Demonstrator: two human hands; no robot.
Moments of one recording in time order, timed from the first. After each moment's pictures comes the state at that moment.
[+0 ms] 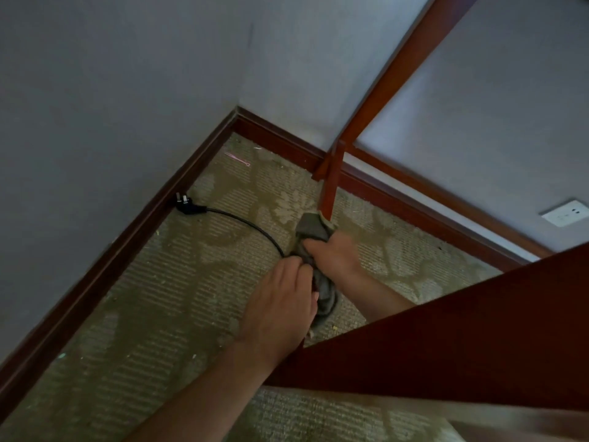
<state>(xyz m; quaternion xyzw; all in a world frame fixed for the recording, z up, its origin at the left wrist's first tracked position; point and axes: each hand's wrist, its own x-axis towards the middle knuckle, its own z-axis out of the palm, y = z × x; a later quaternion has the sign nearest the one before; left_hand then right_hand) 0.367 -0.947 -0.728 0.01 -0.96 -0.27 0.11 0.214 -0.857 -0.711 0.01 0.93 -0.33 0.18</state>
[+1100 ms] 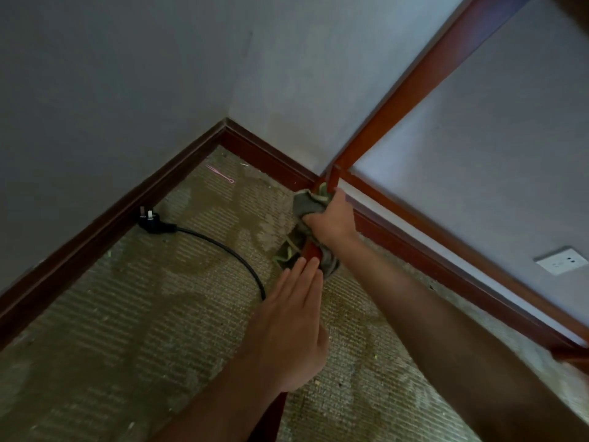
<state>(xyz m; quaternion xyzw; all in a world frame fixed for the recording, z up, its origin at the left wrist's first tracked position) 0.299 -0.935 -0.730 -0.03 -0.95 -0.32 0.03 0.075 -0.888 -0.707 -0.10 0.96 -0.26 0.05</state>
